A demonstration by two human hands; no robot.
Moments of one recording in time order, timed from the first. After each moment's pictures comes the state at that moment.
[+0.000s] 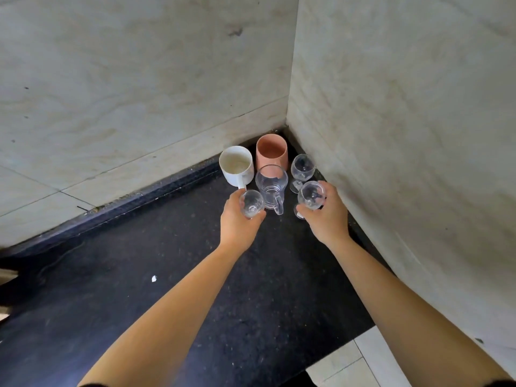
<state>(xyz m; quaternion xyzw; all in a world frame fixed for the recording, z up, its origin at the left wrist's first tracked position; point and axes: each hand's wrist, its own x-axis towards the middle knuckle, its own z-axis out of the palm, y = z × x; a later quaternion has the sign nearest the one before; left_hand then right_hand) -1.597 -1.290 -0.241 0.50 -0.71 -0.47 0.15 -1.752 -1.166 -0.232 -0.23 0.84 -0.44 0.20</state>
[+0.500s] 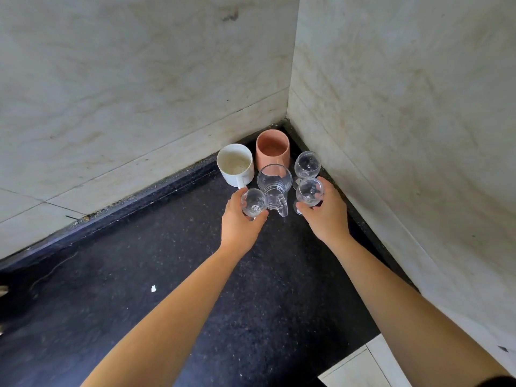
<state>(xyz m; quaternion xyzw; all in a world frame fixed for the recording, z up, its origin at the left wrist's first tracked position) -1.603 -1.308 -0.259 0.48 -0.73 -0.48 0.13 -1.756 -1.186 -0.250 -0.26 0.85 -0.41 0.20</state>
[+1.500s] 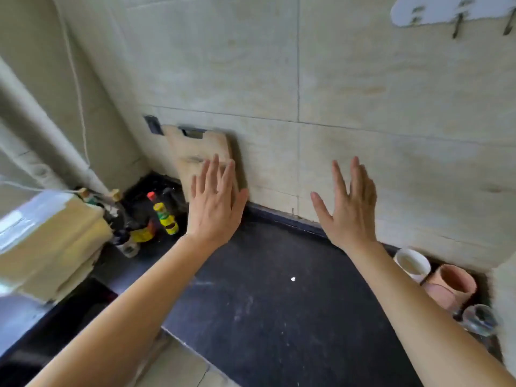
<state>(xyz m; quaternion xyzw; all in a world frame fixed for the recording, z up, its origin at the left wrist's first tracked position) -1.266 -1.233 0.040 0.68 -0.67 0.15 0.24 -1.529 -1.296 -0.004 -0.75 0.56 -0.34 -0.01</state>
